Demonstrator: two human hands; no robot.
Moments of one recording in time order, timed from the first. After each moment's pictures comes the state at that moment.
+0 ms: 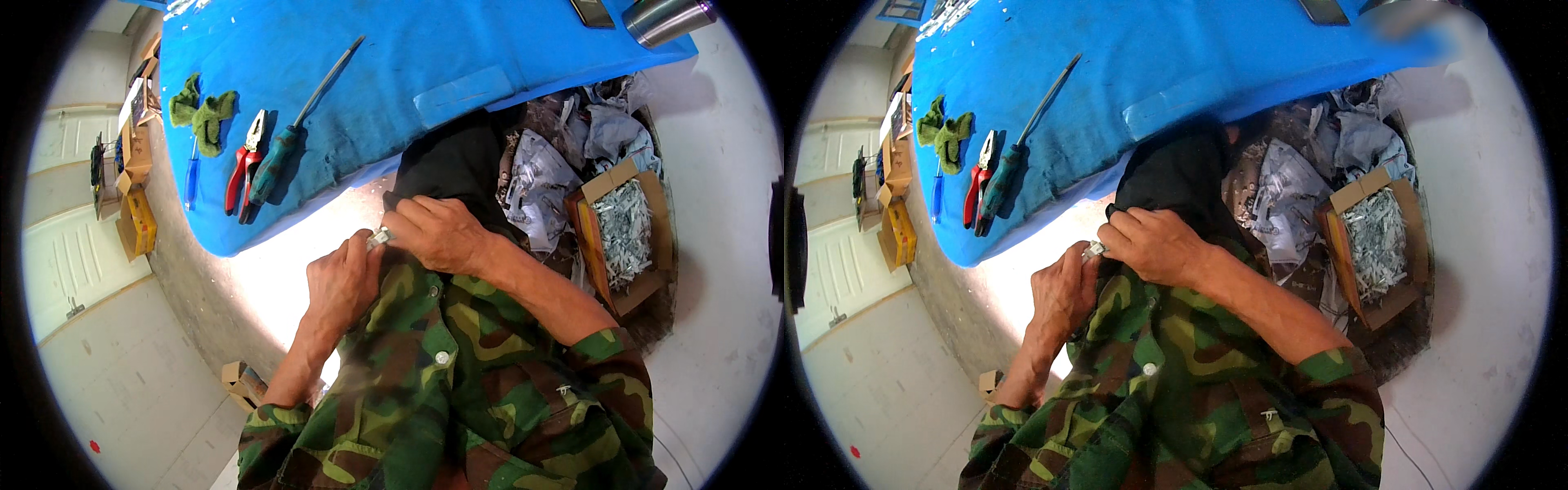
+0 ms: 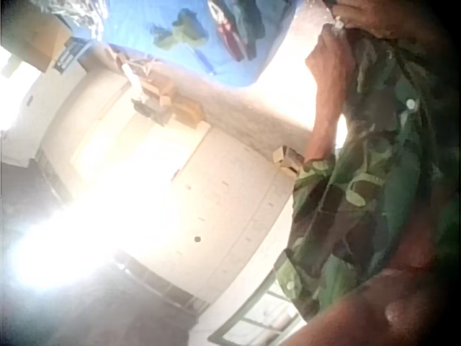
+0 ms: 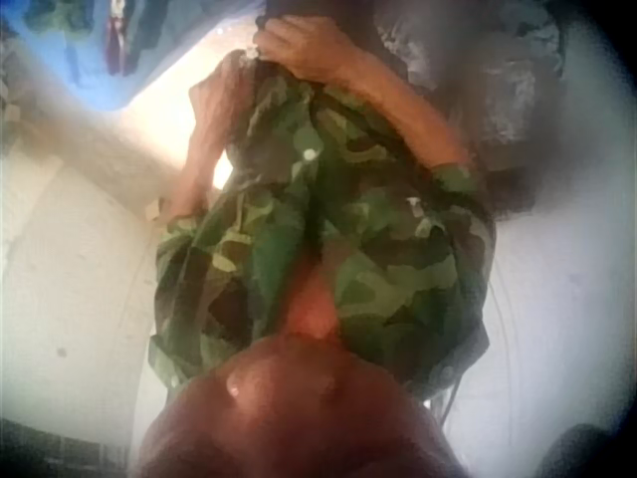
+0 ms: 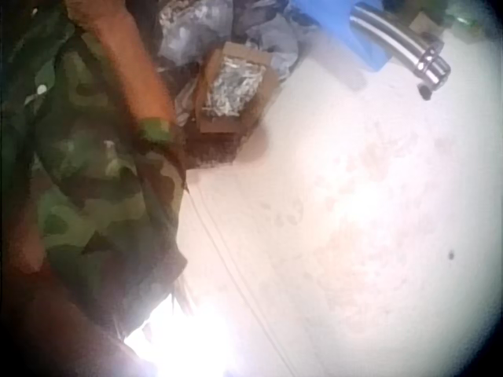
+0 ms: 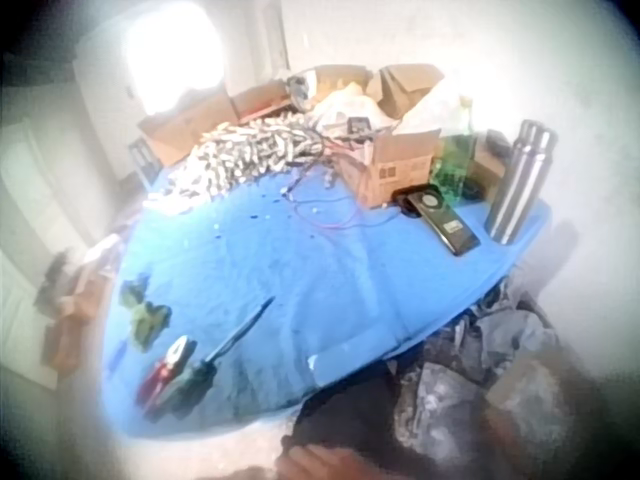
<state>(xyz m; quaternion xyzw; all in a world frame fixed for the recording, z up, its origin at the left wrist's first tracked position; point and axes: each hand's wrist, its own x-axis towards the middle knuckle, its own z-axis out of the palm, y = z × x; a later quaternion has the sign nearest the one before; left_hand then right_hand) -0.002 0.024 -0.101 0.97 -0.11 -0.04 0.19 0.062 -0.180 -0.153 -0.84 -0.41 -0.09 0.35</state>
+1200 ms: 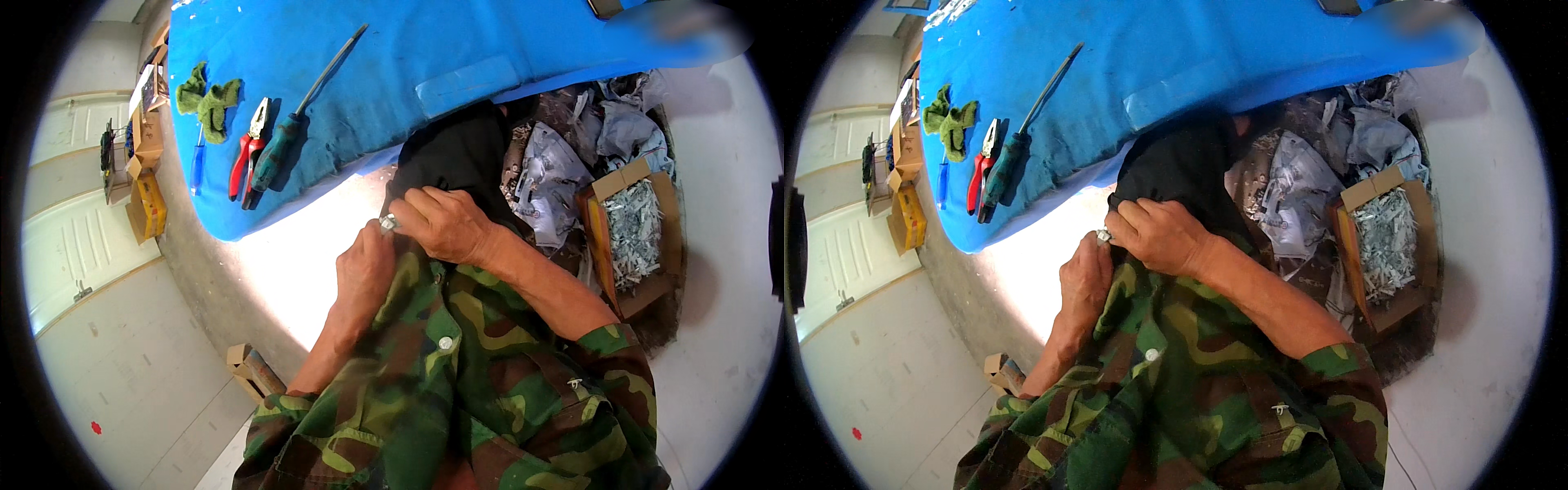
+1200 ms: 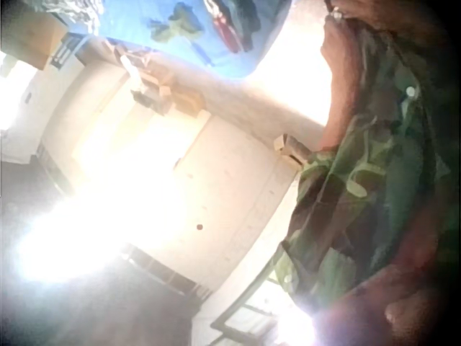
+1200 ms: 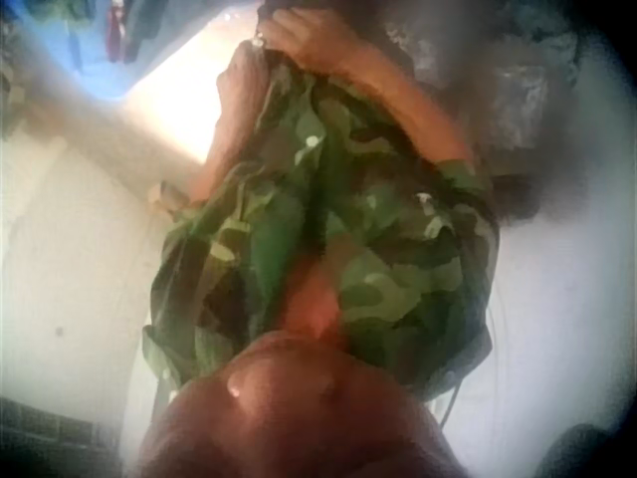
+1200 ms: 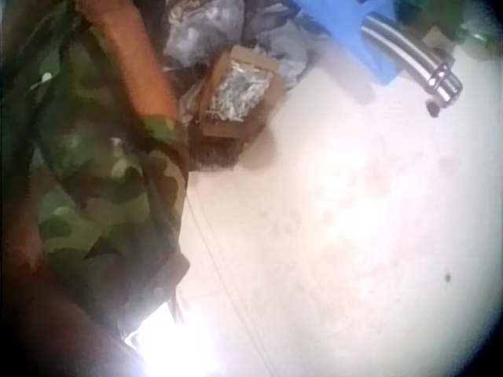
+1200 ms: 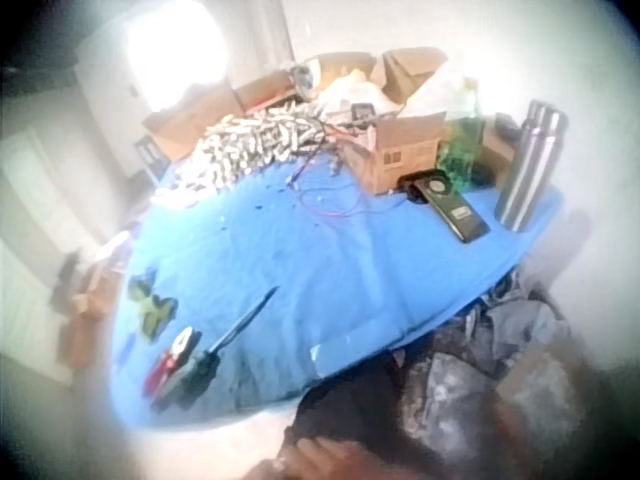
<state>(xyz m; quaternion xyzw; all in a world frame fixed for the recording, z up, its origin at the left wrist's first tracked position) -0.020 -0.005 -0.131 0.97 -0.02 -0.04 0.24 0.060 -0.184 -0.167 -0.84 -0.40 -0.12 0.35</state>
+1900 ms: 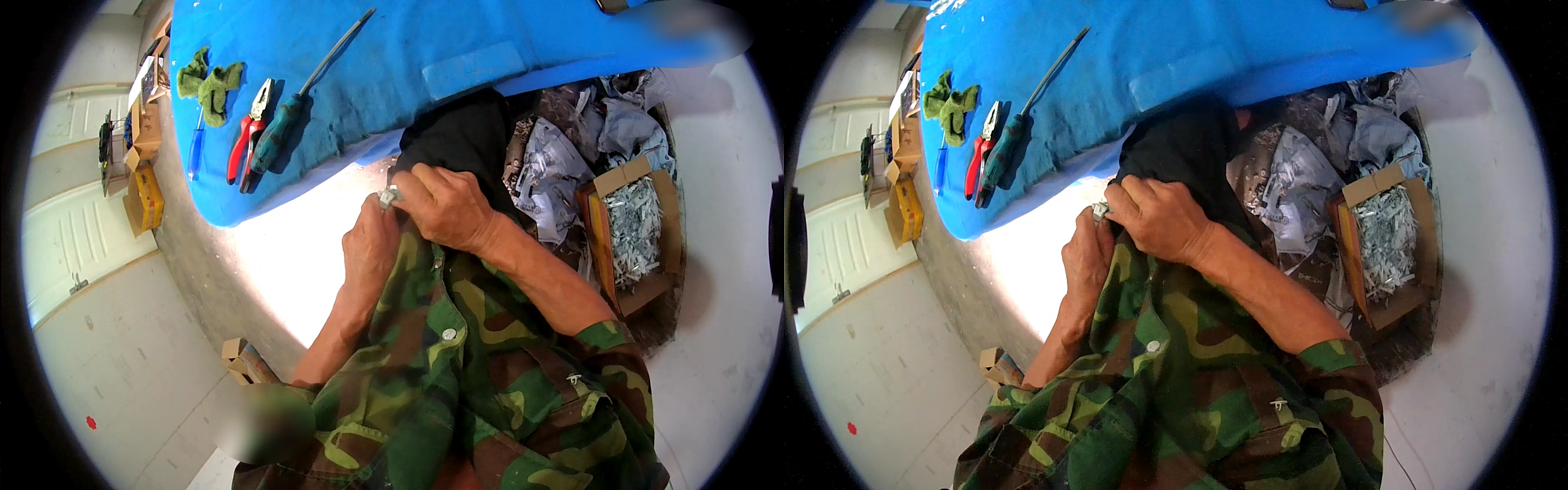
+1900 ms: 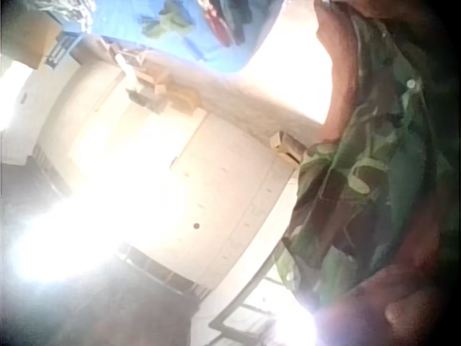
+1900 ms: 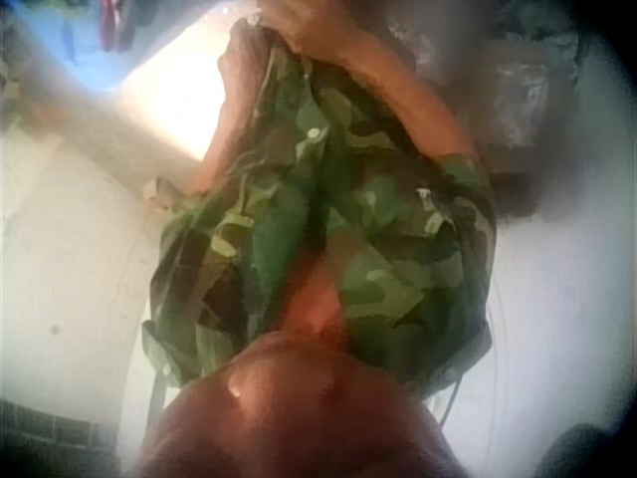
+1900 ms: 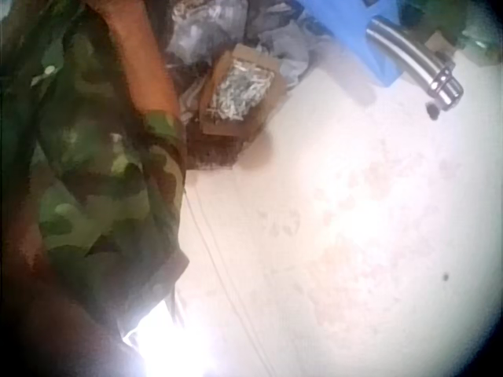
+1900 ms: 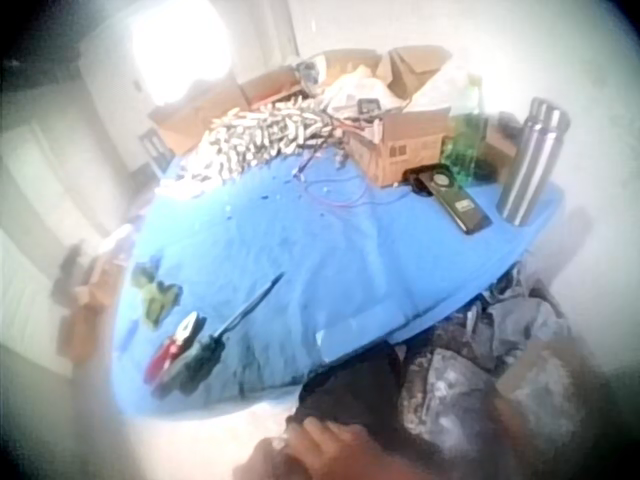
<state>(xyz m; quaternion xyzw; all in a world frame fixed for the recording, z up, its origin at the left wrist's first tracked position) -0.010 -0.017 -0.141 0.94 0.06 -0.01 0.35 0.060 -0.179 -0.165 -0.85 -0.35 -0.14 0.35</state>
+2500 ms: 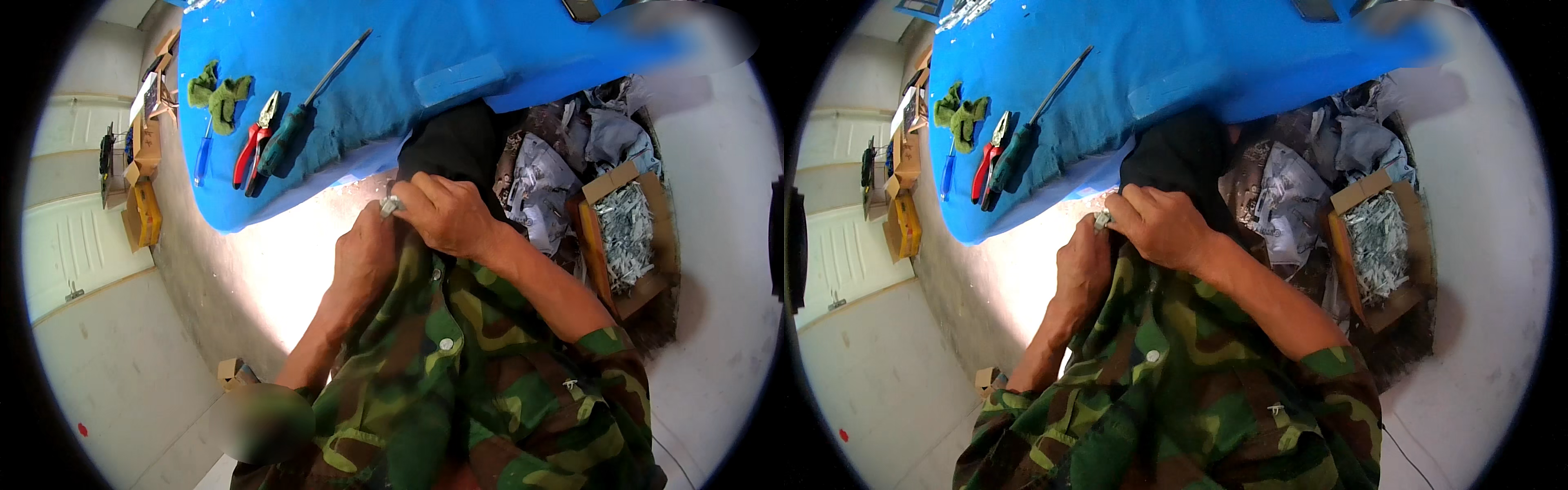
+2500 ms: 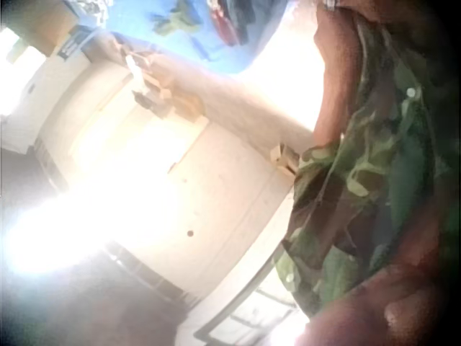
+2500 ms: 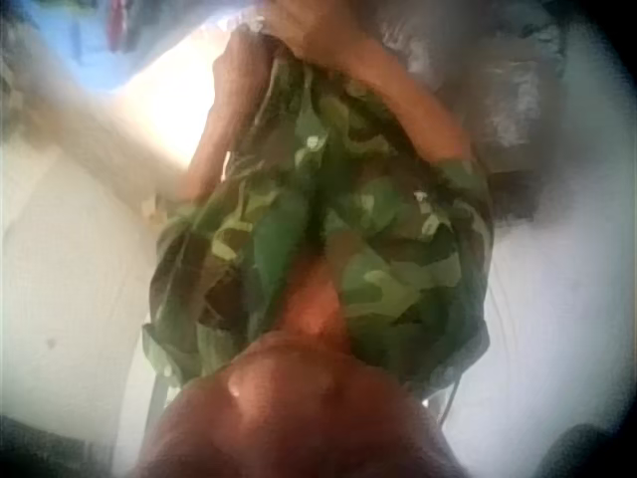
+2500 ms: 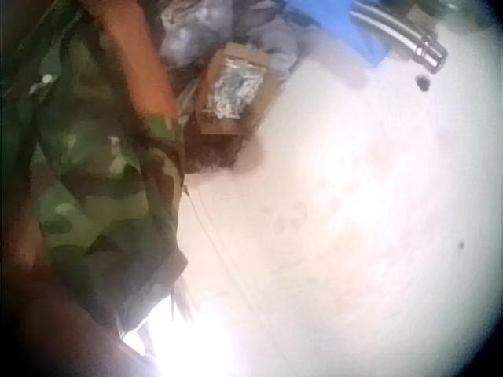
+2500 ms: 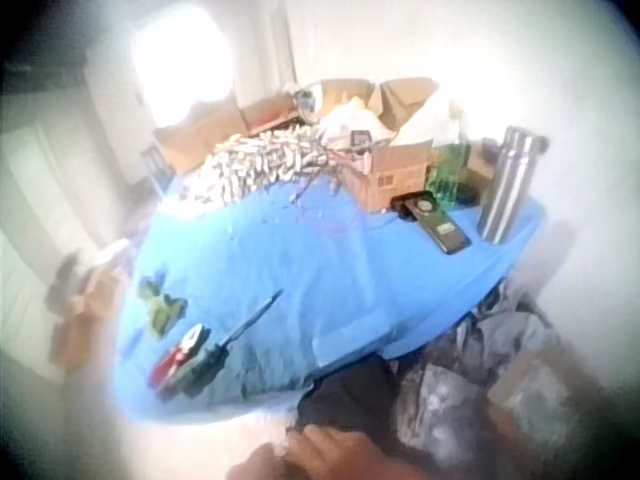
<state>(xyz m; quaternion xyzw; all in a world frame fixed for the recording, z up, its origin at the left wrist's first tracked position) -0.017 -0.008 -0.117 0.94 -0.01 -0.05 0.33 0.046 -0.187 -0.144 -0.84 -0.37 -0.17 0.36</state>
